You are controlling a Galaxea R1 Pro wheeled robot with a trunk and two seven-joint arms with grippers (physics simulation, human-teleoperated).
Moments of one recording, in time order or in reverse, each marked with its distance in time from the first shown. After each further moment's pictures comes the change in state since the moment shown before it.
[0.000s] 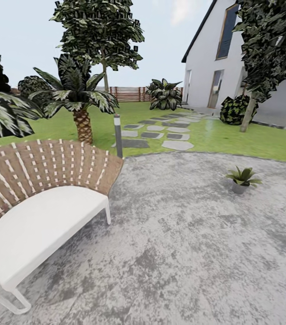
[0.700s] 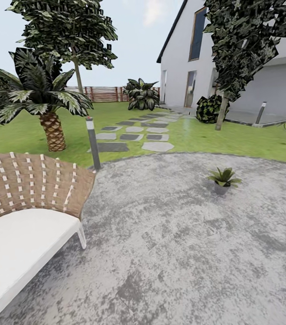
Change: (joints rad) left arm 0.000 0.000 0.000 0.000 0.000 0.000 0.000; right arm 0.000 0.000 0.000 0.001 0.000 0.000 0.000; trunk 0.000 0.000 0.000
